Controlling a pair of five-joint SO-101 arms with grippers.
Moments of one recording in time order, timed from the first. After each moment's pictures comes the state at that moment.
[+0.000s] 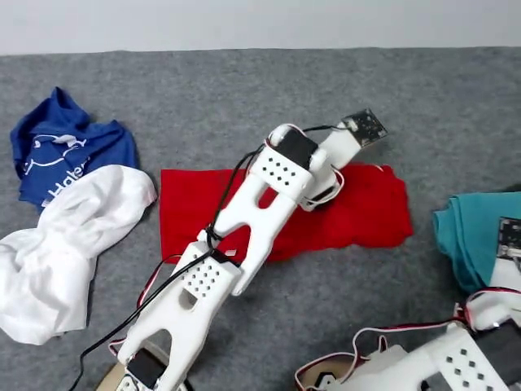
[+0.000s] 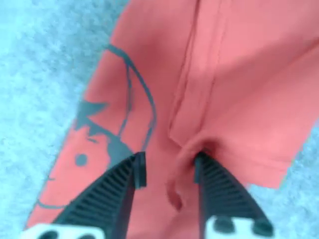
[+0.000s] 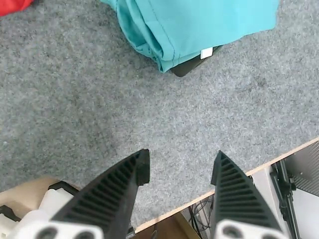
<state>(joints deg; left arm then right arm) 33.2 60.0 -71.3 99.1 -13.8 58.1 -62.2 38.4 95.5 43.6</state>
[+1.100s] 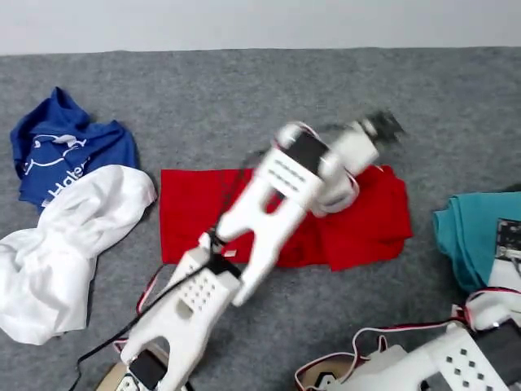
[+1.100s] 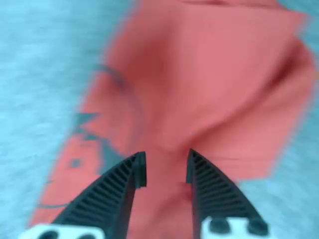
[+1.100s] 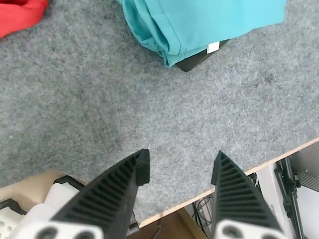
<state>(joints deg) 39.6 49.5 -59.5 99.0 -14.1 58.1 -62.2 38.4 97.1 43.6</state>
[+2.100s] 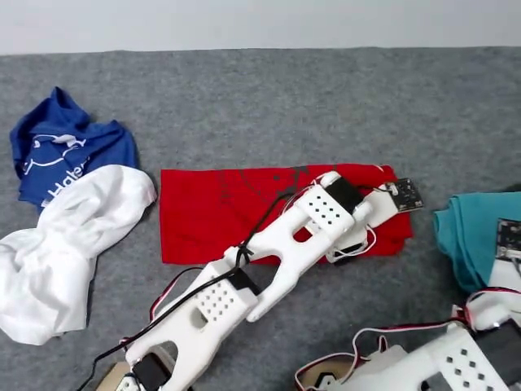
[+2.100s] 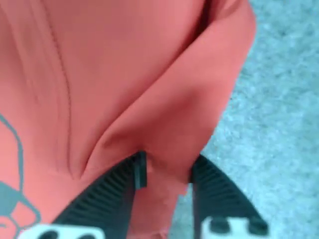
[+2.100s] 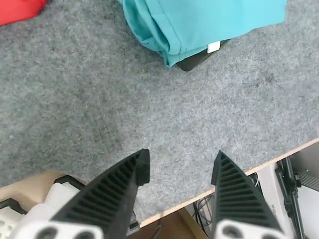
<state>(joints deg) 45.3 56.6 -49.6 92.4 -13.1 58.0 -62.2 38.9 97.1 43.6</state>
